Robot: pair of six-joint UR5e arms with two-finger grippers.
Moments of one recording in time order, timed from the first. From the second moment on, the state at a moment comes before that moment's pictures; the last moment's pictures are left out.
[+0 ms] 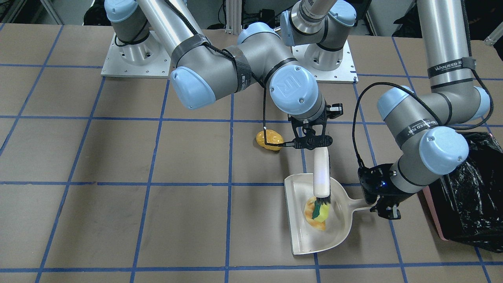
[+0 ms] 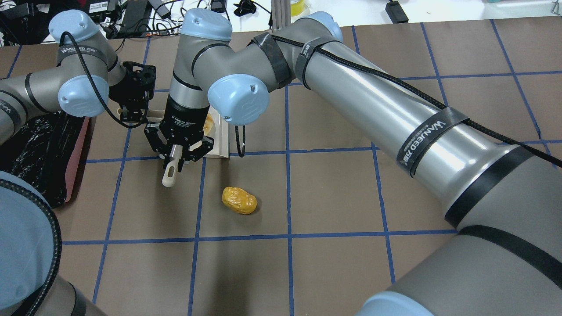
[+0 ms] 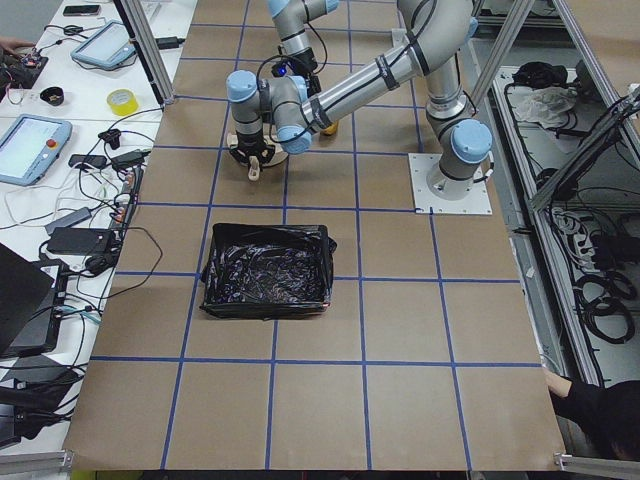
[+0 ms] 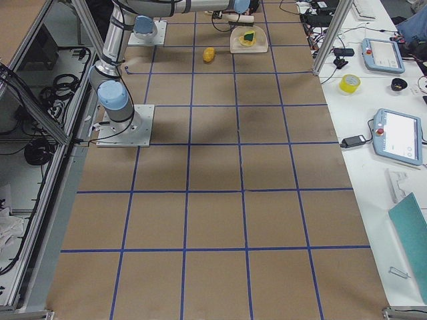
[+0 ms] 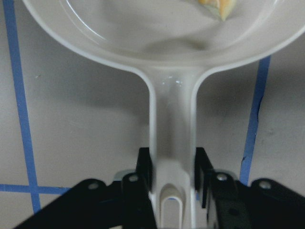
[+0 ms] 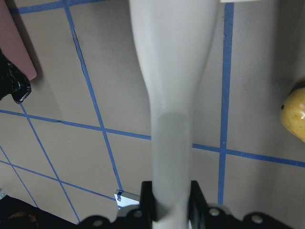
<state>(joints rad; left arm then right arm) -1.35 -2.02 -1.65 -1.02 1.59 1.76 2.13 -0.99 1.21 -1.67 -0.98 0.56</state>
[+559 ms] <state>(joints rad) -1.34 -1.98 -1.70 -1.03 1.60 1.80 2.11 -1.09 1.25 -1.35 -1.31 0.48</state>
